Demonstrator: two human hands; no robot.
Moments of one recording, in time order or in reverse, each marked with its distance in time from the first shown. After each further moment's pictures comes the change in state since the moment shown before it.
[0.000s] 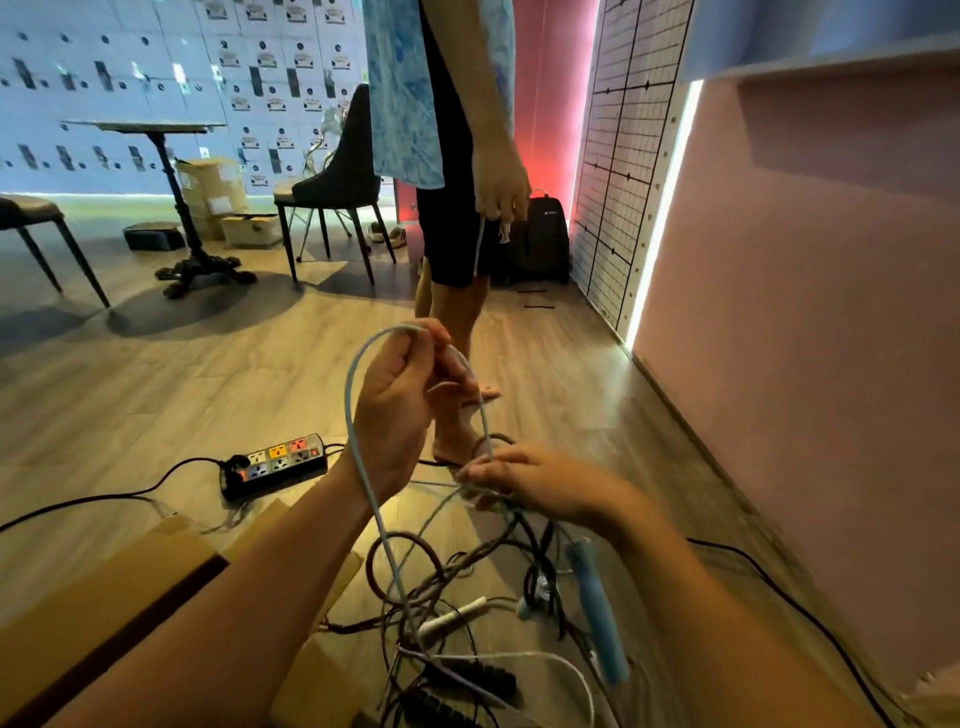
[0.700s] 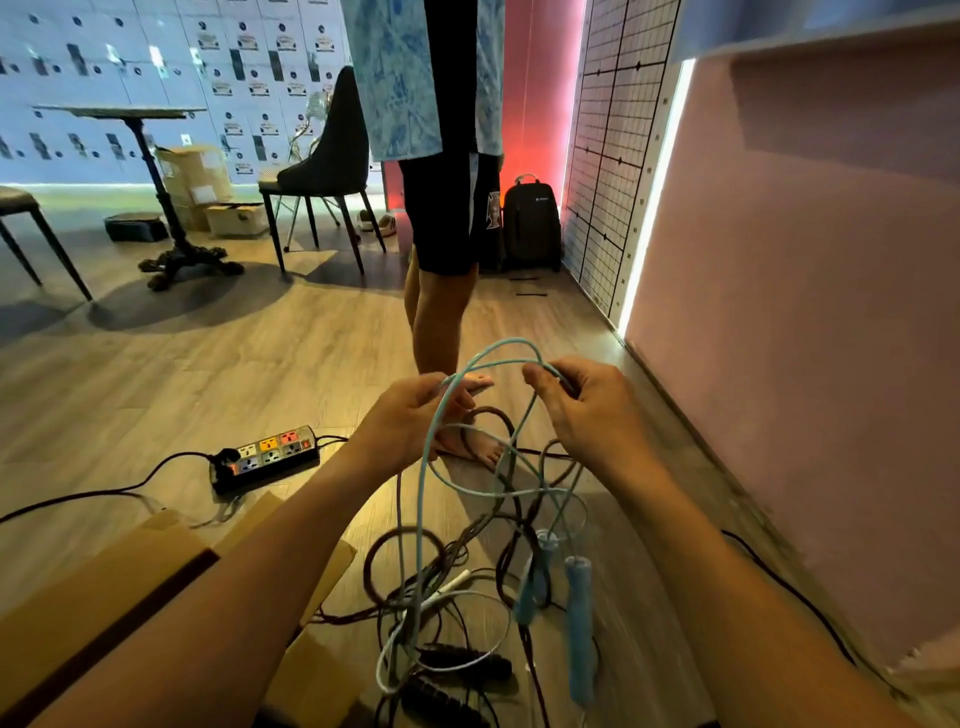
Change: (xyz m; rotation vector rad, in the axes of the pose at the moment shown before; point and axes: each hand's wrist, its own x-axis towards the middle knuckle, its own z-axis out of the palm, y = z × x) left_hand 0.000 -0.022 -0.013 0.666 -0.146 -0.346; right_hand 0.001 0.010 -0.026 -0.040 0.839 -0.243
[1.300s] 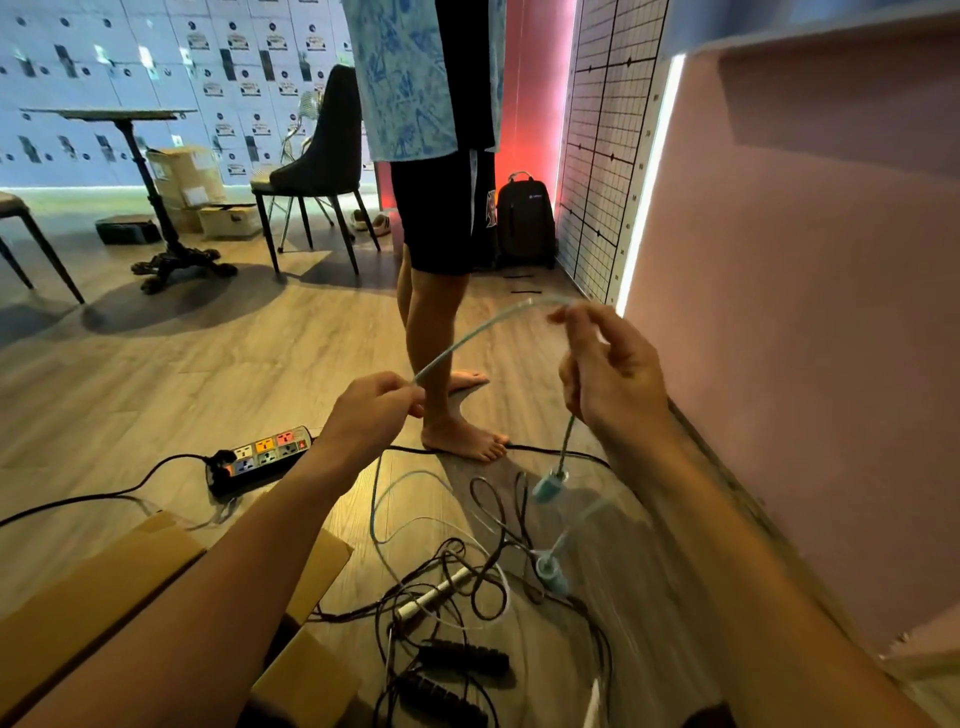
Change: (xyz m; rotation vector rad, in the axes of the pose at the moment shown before) left_hand 0.006 -0.014 -0.018 0.089 0.200 -0.184; right_hand -0.008 -0.024 -0.027 0.487 -0.021 0.045
